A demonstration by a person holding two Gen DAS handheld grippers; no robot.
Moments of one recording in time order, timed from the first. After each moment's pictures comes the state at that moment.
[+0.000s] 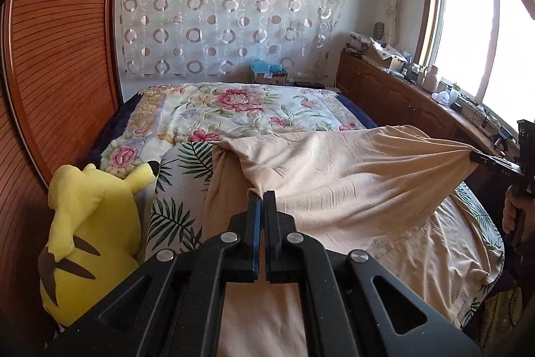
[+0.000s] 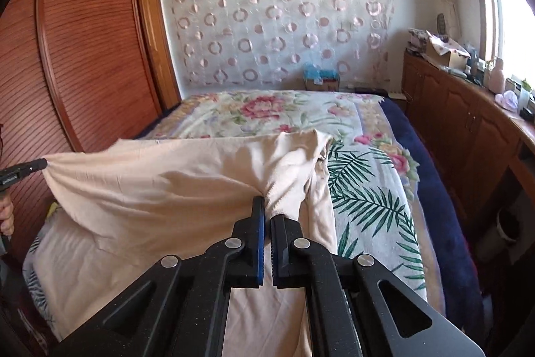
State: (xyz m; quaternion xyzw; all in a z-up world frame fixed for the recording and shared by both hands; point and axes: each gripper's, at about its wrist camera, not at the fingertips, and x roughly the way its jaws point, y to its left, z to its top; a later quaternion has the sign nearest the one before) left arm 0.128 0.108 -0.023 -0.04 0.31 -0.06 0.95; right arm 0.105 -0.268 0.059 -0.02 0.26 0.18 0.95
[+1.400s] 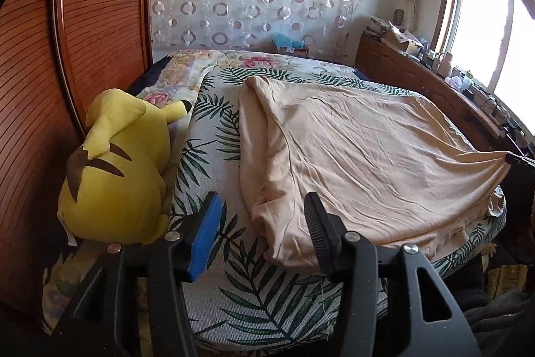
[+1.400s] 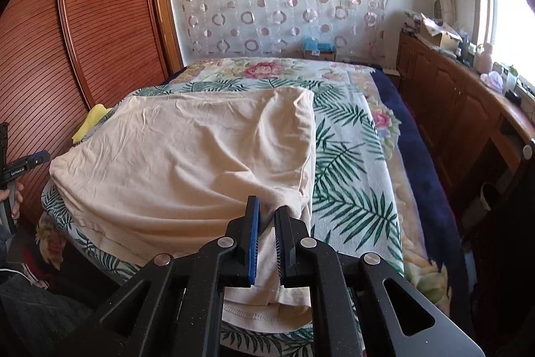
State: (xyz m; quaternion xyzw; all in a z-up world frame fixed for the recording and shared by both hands) left arm 0.003 0.124 -0.084 -0.05 0.35 -0.01 0.94; right arm -0.024 -0.332 0.013 -0.04 0.31 0.16 0.94
